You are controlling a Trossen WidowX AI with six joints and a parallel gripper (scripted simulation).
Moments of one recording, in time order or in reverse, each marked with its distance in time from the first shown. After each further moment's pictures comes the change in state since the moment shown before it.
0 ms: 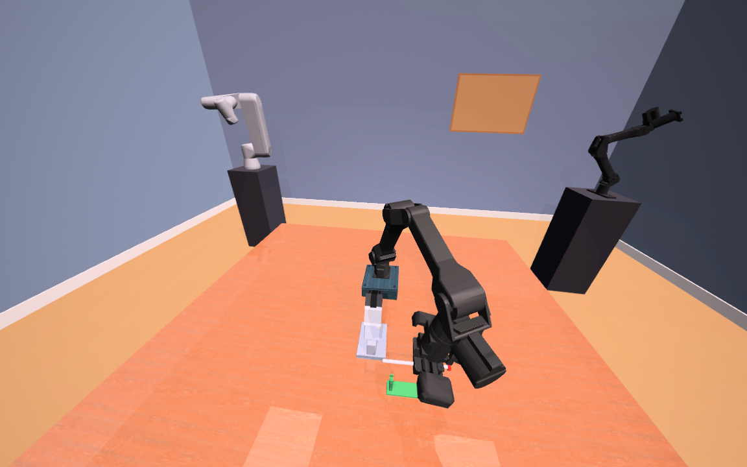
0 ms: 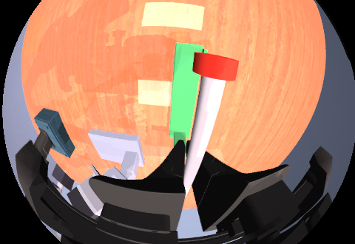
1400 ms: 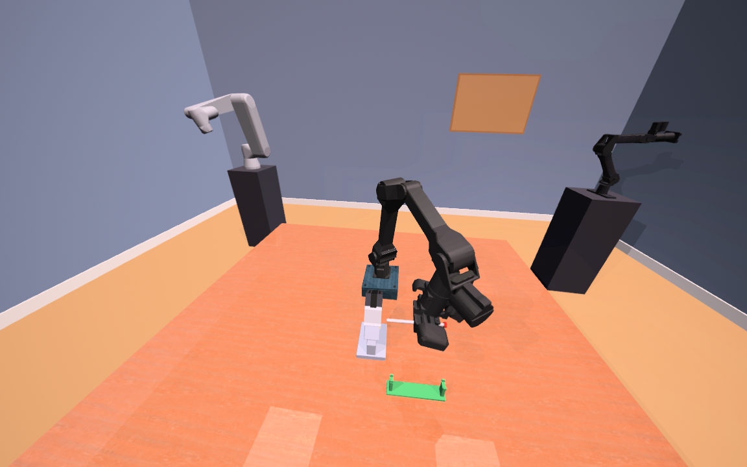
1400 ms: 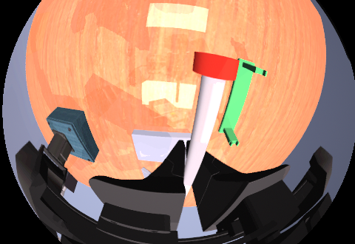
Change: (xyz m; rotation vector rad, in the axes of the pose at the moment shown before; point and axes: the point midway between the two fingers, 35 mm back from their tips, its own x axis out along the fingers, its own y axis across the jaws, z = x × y) arm -0.020 0.093 0.000 -0.007 -0.006 0.005
